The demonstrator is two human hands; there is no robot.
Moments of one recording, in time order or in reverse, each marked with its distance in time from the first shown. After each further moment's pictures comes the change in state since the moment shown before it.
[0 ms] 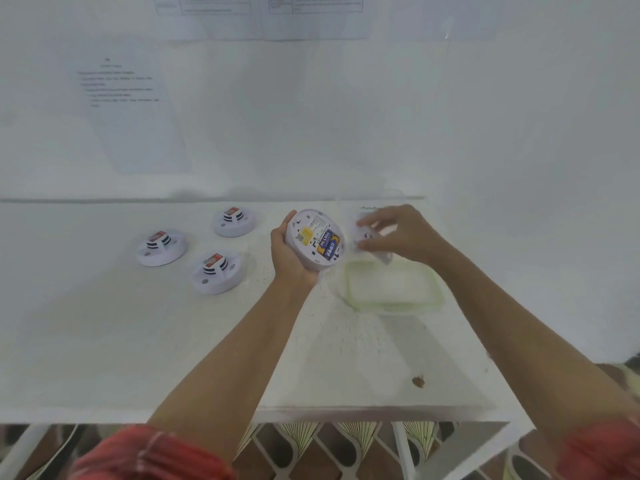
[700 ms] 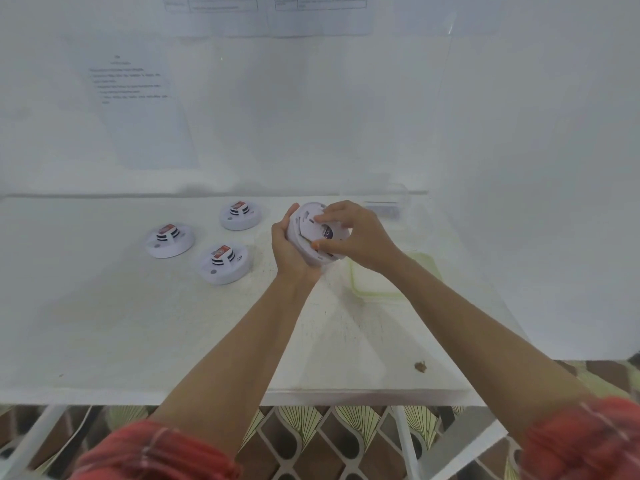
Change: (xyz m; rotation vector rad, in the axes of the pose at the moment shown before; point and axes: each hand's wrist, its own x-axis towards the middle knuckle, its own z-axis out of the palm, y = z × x) left_hand -0.007 0.005 -0.007 -0.088 -0.122 -0.038; right_hand -0.008 -0.036 0.060 0.063 0.042 -0.148
